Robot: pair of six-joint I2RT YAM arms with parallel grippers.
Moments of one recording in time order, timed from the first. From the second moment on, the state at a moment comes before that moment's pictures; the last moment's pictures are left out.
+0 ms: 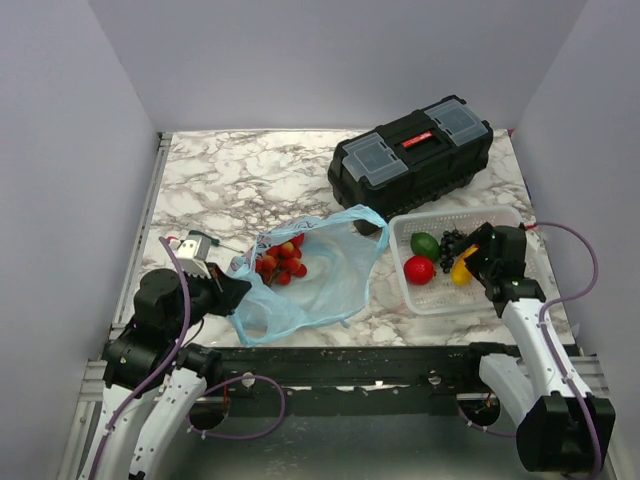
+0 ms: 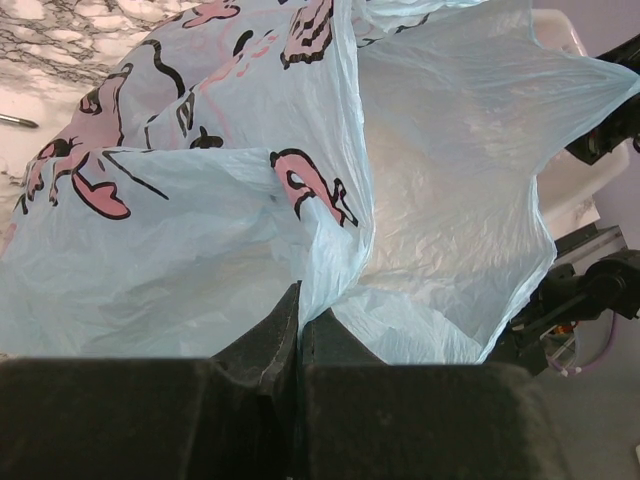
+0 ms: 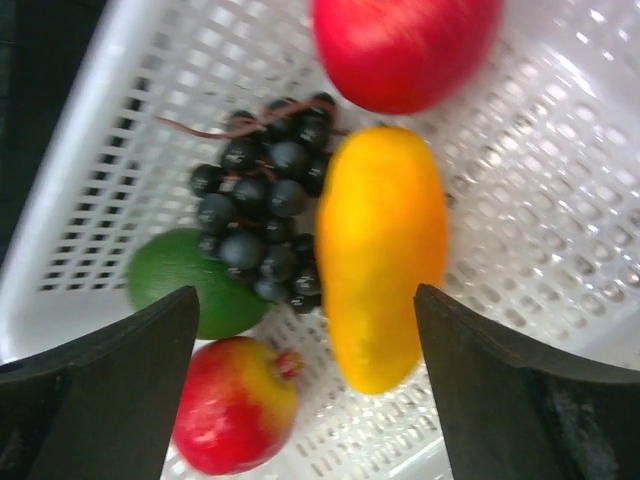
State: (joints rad) left arm -0.32 0.32 0.74 -0.81 0.28 -0.47; right arm -0.06 0.85 0.48 -0.35 0.17 0.77
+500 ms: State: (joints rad) left arm -0.32 0.28 0.74 -0.81 0.29 -0.47; right arm -0.03 0.89 0.72 -0.21 -0.22 0.62
